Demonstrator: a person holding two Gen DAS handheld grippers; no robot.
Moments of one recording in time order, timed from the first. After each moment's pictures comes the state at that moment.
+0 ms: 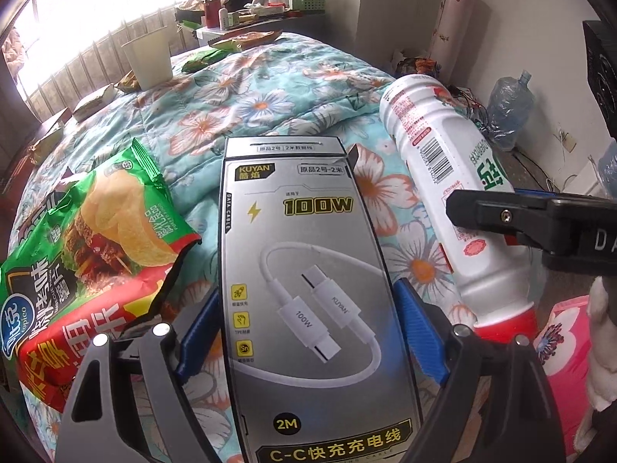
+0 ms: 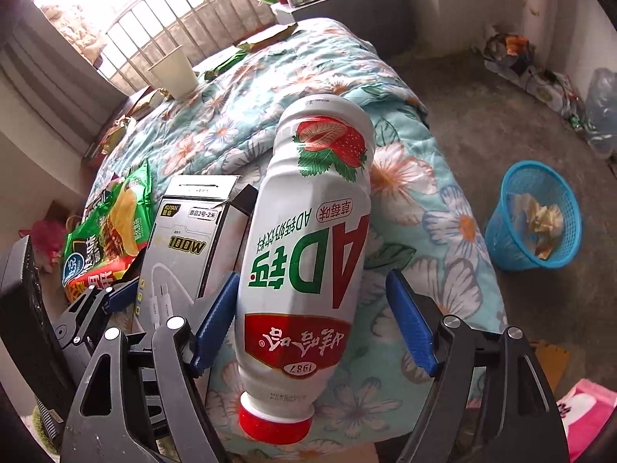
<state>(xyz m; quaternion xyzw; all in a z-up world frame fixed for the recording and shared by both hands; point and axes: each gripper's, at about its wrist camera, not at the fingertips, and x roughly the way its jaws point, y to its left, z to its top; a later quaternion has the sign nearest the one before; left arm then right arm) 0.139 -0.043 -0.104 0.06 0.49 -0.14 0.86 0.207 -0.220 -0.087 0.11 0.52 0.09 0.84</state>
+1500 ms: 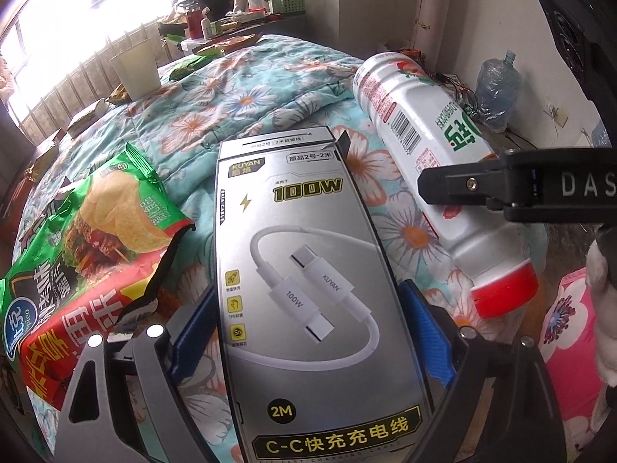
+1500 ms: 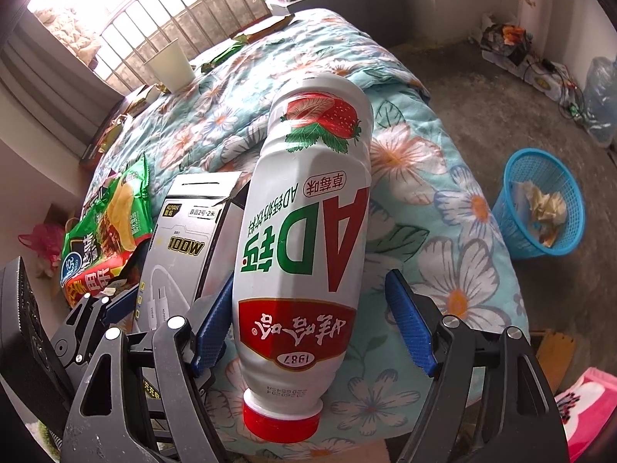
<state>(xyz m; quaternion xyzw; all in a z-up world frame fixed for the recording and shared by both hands) 0.122 -0.044 -0.109 0.10 0.47 -0.16 0.86 0.204 -0.213 -0.095 0.12 0.53 0.08 0.84</state>
